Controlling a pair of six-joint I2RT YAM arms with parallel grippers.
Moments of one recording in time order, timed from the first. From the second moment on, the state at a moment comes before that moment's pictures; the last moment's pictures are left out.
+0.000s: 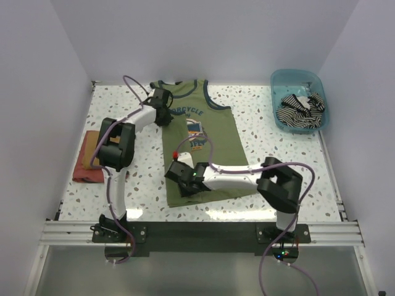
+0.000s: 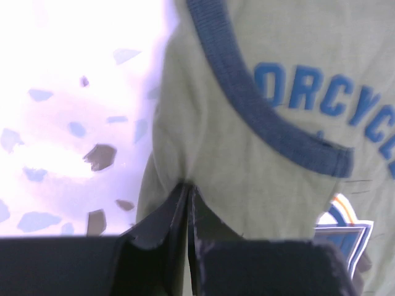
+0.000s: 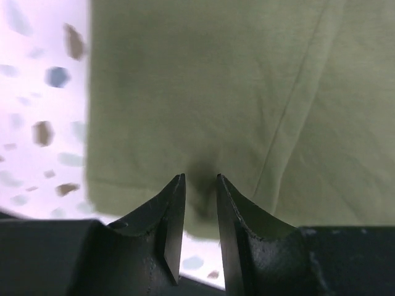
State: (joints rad) left arm -0.30 2.19 1.64 -0.40 -0.20 -0.65; right arm 1.19 1.83 1.24 -0.56 0.29 0.83
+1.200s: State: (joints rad) left arm -0.32 1.91 1.54 -0.29 0.04 -0.55; right arm 0.53 1.66 1.42 -0.48 0.07 0.58
